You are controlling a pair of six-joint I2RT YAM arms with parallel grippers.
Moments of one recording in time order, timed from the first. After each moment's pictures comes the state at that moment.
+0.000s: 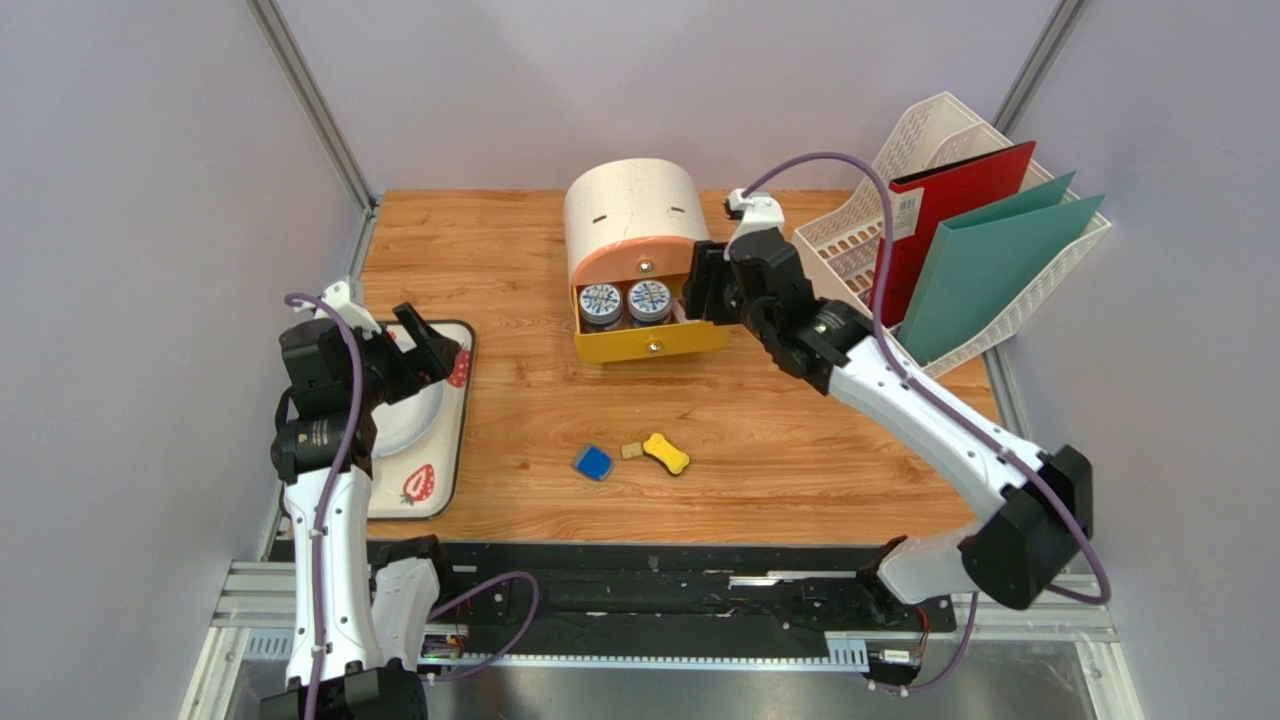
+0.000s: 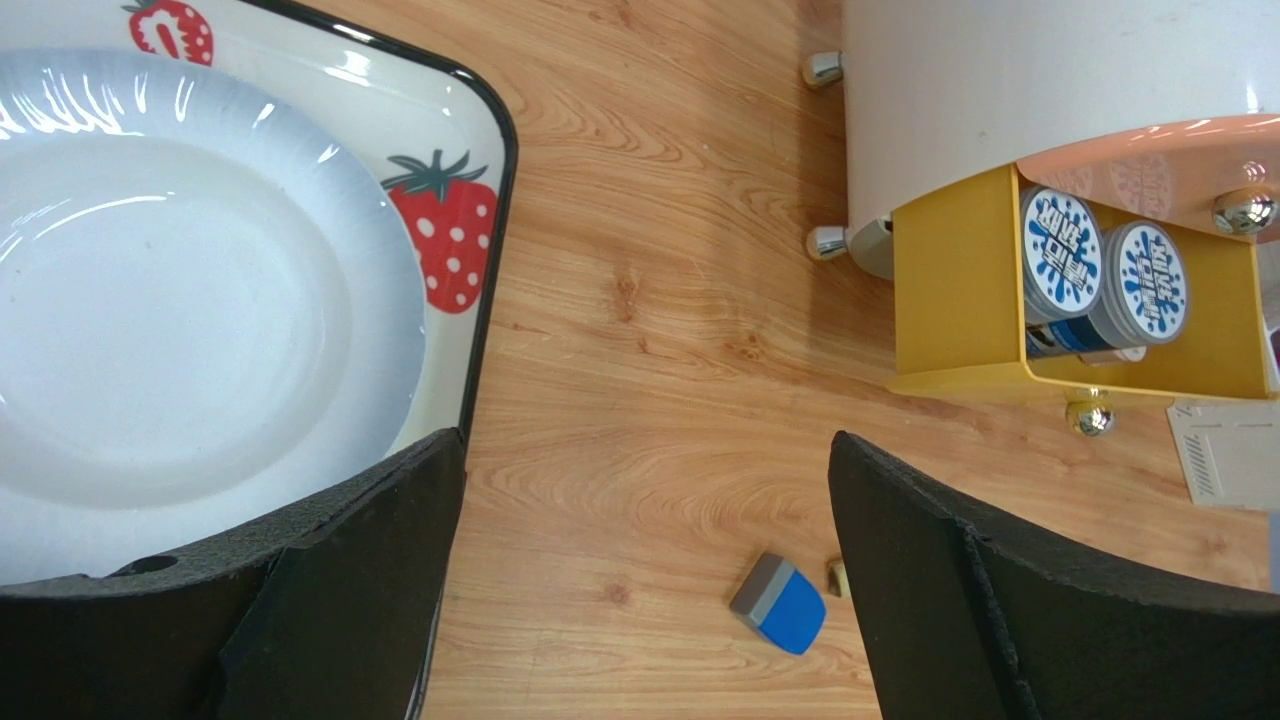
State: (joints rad) left arm 0.26 0.77 0.84 -0.59 0.35 -0.34; right arm 0.68 1.45 1.33 -0.36 0.28 0.38
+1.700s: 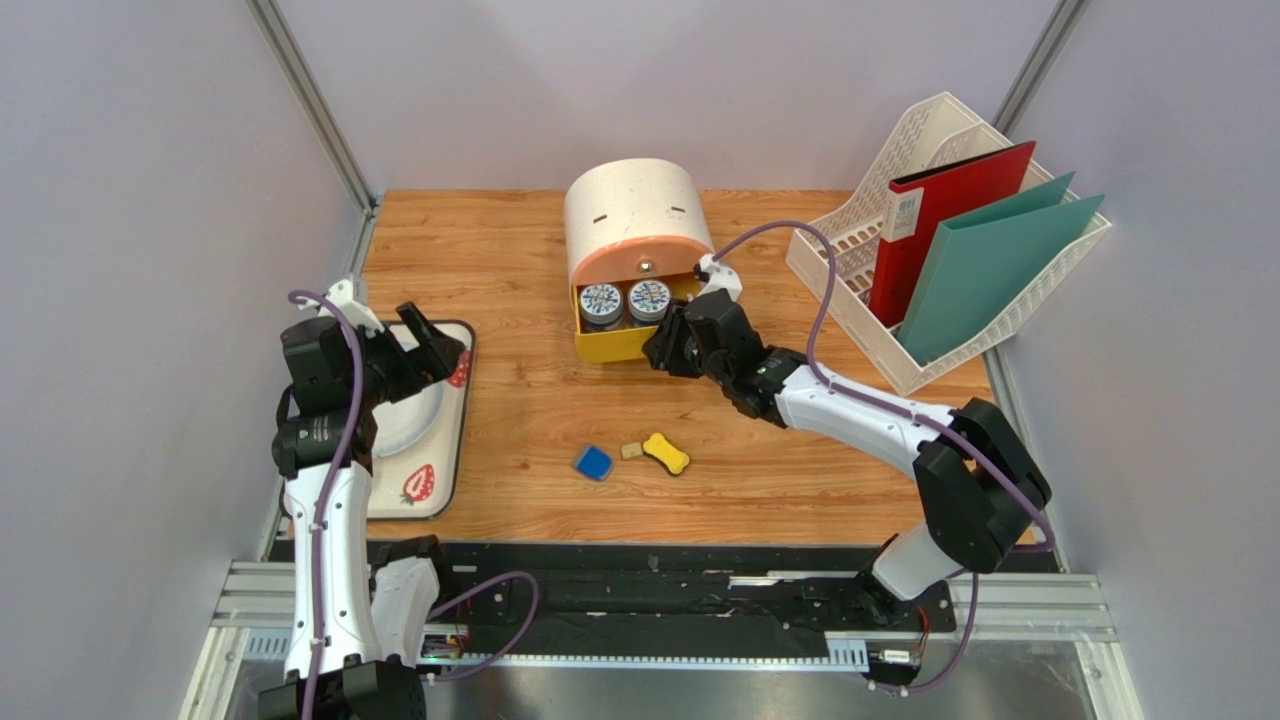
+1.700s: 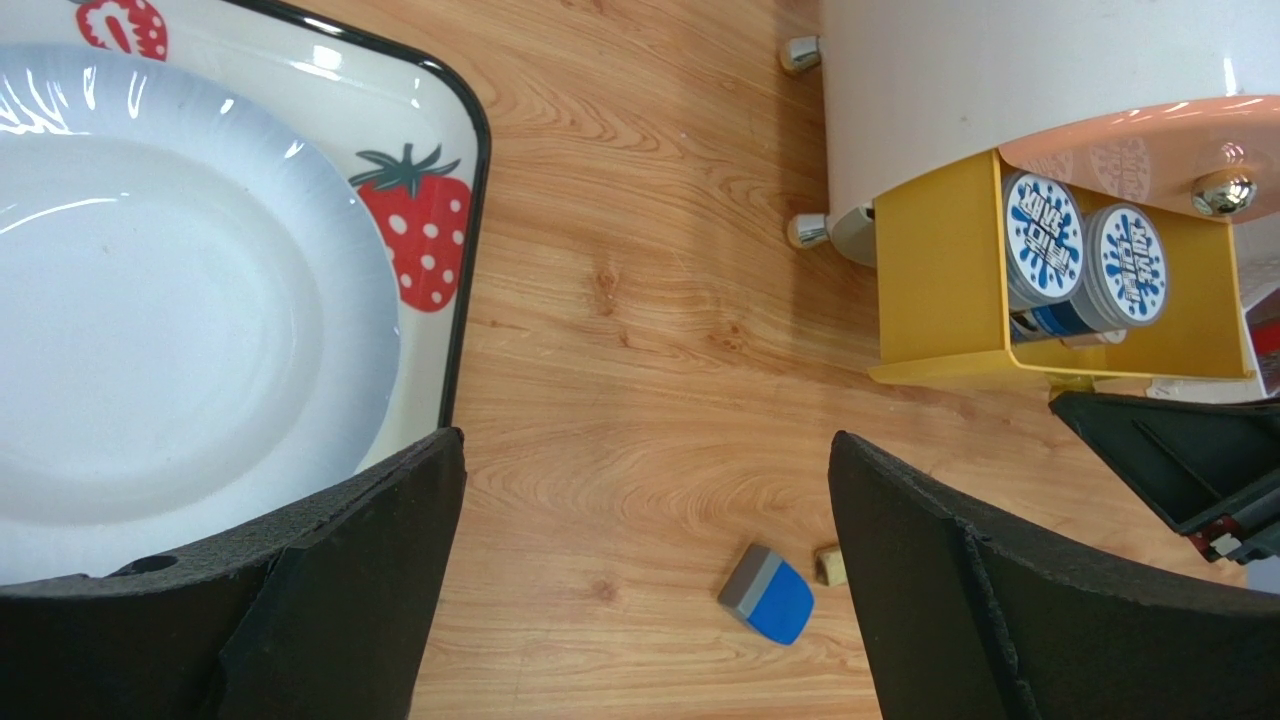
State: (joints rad) left arm 0.26 0.79 0.84 -0.58 0.39 -0.34; right arm 0.75 1.54 1.00 0.02 0.16 0.73
